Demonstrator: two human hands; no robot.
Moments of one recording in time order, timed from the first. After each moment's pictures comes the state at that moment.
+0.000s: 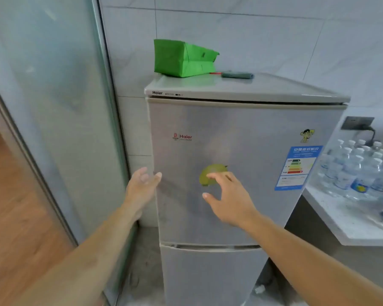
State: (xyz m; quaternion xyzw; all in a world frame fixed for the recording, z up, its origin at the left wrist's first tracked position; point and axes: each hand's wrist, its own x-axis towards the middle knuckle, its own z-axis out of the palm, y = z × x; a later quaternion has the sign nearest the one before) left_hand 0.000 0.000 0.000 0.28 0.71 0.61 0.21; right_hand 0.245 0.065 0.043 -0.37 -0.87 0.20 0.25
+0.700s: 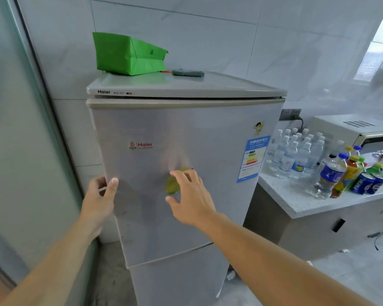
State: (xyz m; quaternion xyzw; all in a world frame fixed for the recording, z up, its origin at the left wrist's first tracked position) left_hand -0.017 0.016 -0.023 0.35 0.67 0.62 0.22; right_hand 0.223 0.063 0.026 -0.44 -0.85 0.15 0.26
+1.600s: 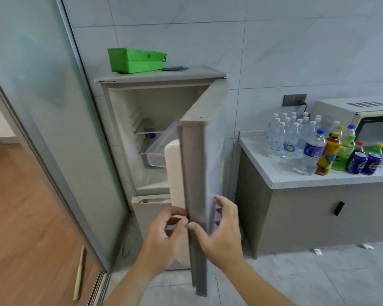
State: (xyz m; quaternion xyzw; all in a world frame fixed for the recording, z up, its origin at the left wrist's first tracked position) left_hand 0.407 -0.225 -0.028 0.51 0.60 0.58 0.23; right_hand 0.548 -0.142 -0.052 -0.36 -0.74 0.27 0.50
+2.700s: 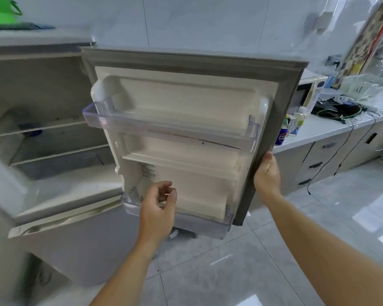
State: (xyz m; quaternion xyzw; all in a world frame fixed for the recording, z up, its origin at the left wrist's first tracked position) left_hand 0.578 0.035 -0.063 0.48 0.57 0.60 0.29; right_hand 0.841 0.165 -0.051 -0.64 -0.49 0.27 0.52
